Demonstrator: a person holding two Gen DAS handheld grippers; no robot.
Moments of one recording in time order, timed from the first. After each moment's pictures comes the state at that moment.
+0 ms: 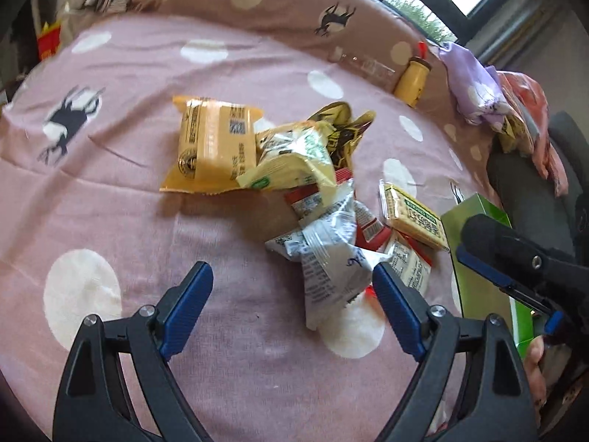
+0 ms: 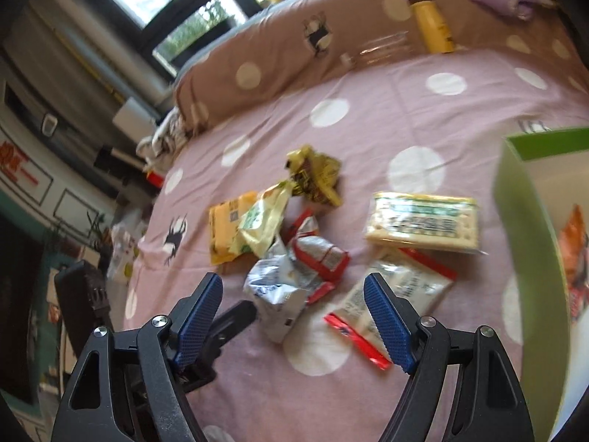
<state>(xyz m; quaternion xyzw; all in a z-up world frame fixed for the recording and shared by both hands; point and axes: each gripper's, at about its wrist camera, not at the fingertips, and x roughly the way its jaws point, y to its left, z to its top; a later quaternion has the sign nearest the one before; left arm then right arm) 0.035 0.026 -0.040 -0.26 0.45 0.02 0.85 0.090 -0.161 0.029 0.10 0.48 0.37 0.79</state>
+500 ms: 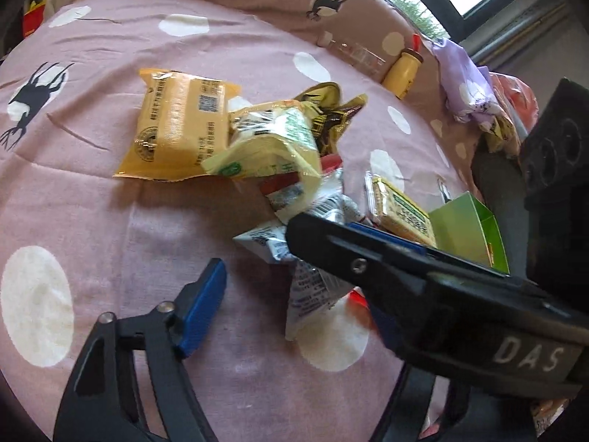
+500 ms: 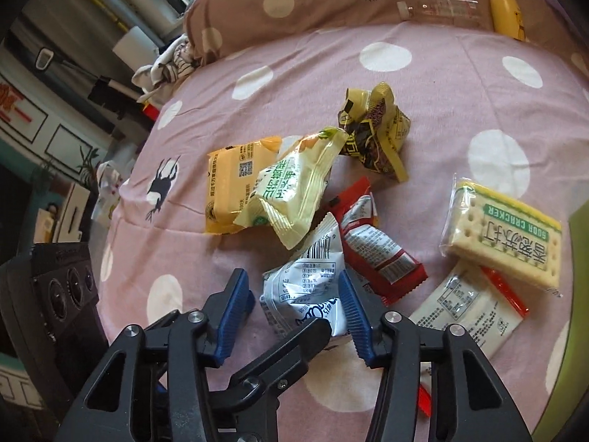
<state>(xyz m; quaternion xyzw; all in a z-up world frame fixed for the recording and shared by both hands) 0.047 0.016 -0.049 -0.29 0.45 -0.03 0.84 0.103 -0.101 -0.007 0.03 0.53 0.40 0.75</state>
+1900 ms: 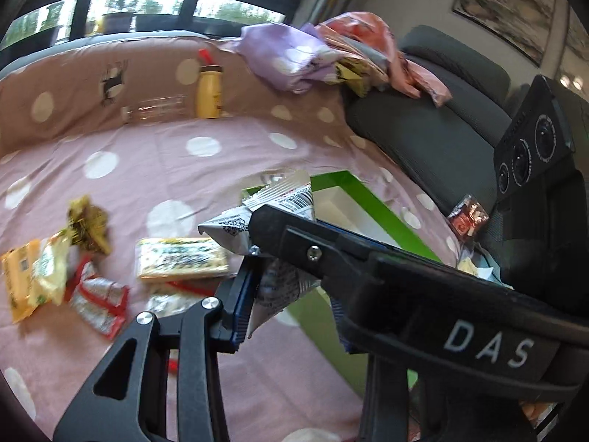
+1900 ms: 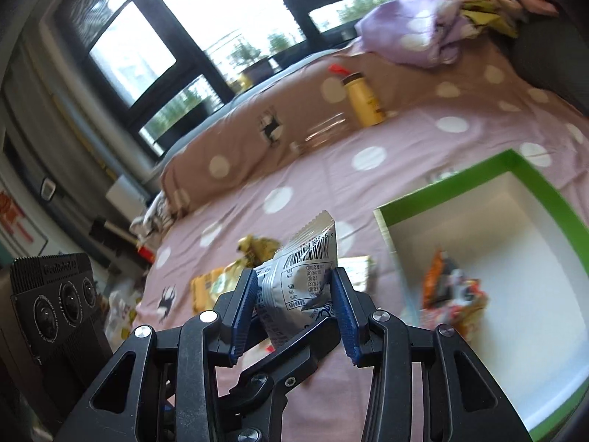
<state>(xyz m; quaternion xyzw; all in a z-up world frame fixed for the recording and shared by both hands) 0.066 -0.168 0.049 -0.09 0.36 -0.23 0.90 0.079 -0.322 0.058 0.23 0.36 0.28 0.86</state>
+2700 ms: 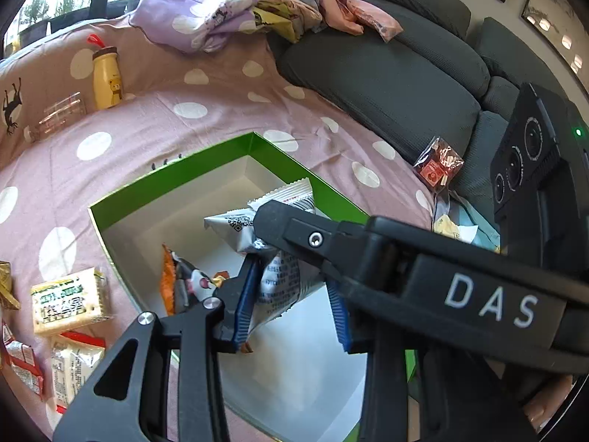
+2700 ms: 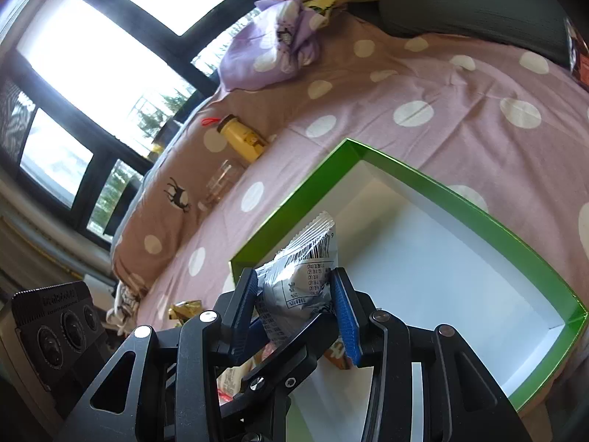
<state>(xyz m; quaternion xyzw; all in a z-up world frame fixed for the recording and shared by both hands) 0.114 -0.279 0.023 -0.03 0.41 -0.32 0.85 0.102 -0.434 0.007 0.37 0.39 0.14 0.83</state>
